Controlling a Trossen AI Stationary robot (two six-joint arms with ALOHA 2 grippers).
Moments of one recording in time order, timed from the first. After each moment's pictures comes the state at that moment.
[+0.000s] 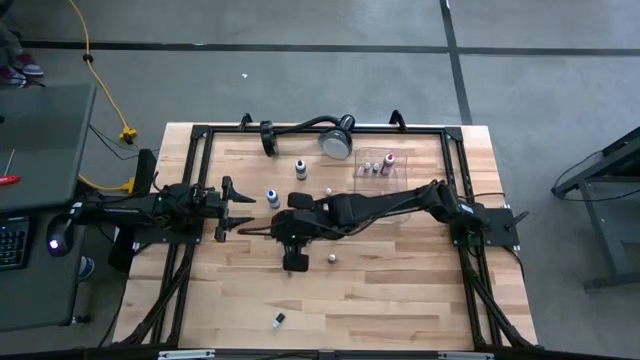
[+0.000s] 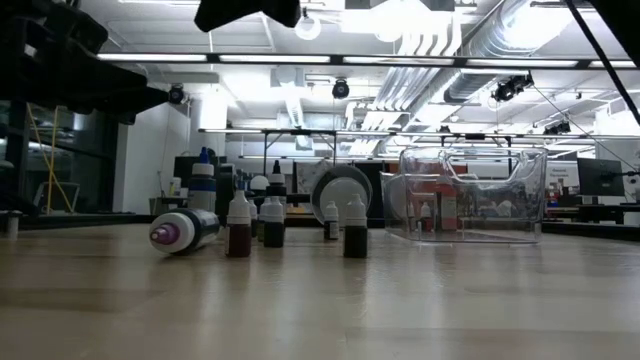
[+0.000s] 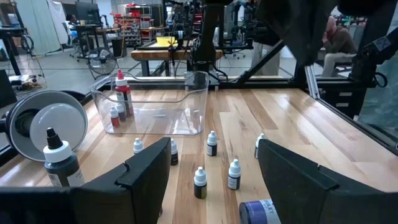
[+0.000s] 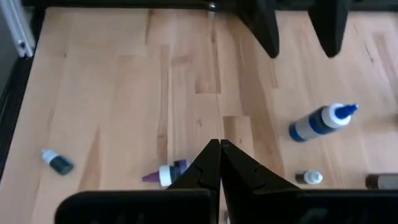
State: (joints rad) left arm -0.02 0.05 0.02 0.00 -0.01 0.02; right arm 0.20 2.23 2.31 -0.92 0.15 0.15
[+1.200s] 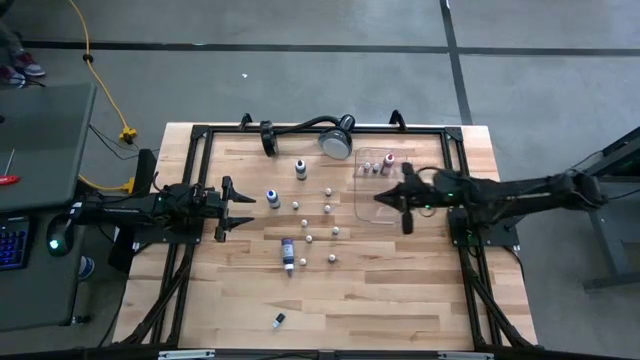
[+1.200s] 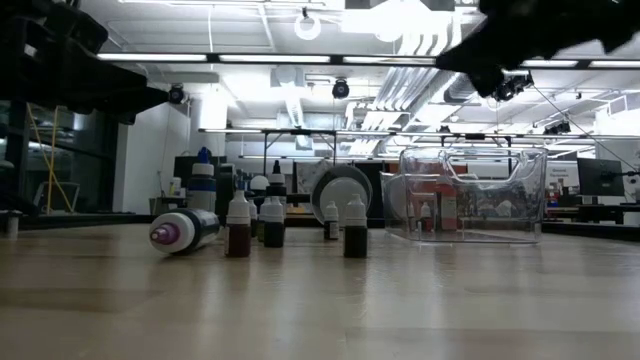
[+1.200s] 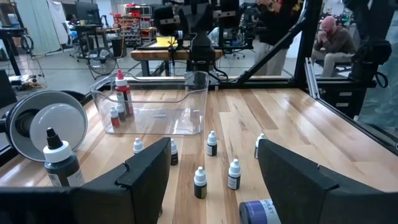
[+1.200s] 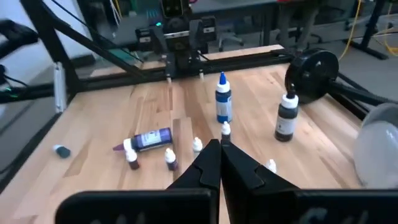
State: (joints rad) left arm -0.02 0.05 0.02 0.00 -0.01 0.02; right arm -0.03 0.79 0.44 0.14 0.03 0.14
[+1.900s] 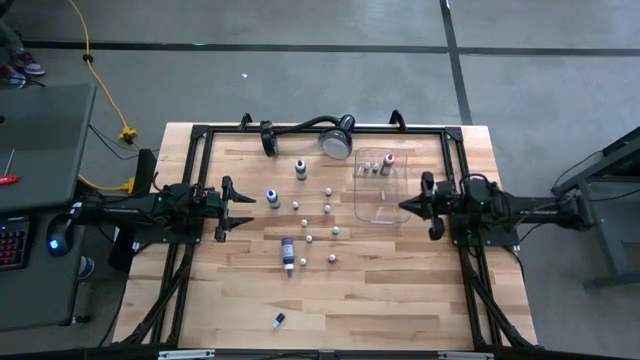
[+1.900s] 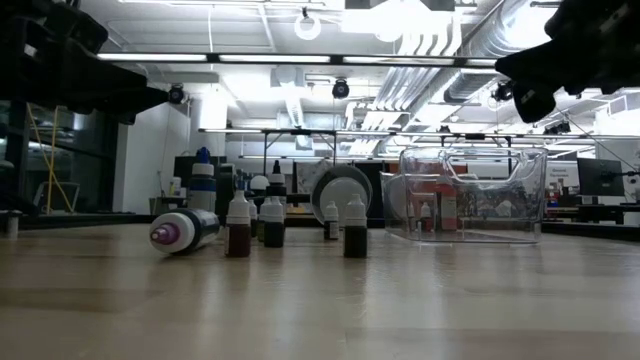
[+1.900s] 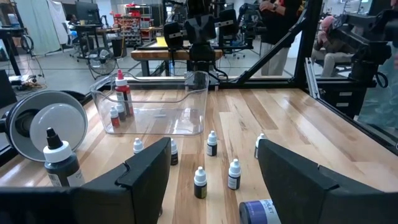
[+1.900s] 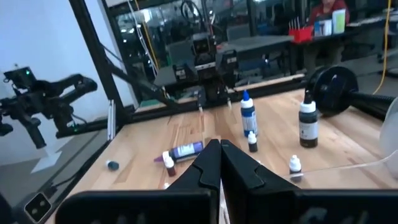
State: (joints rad) left arm -0.02 0.05 0.02 0.00 -0.01 0.02; right arm -0.06 0.22 0.11 0.13 -0.08 0.23
